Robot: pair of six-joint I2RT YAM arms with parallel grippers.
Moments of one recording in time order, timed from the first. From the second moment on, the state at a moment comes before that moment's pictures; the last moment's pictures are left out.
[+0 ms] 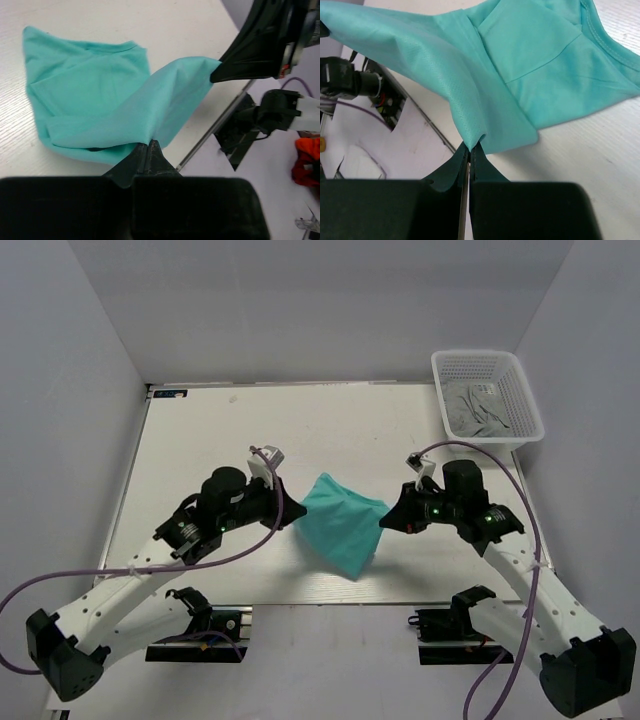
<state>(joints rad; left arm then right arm) -0.73 0.91 0.79 -0.30 0.23 -0.46 0.39 0.89 0.70 -0.50 -0.63 0.29</state>
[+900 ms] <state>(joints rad) -0.66 1.35 0.91 -0.32 -0.26 -0.68 0.31 1.25 0.68 -0.22 -0.80 0.36</state>
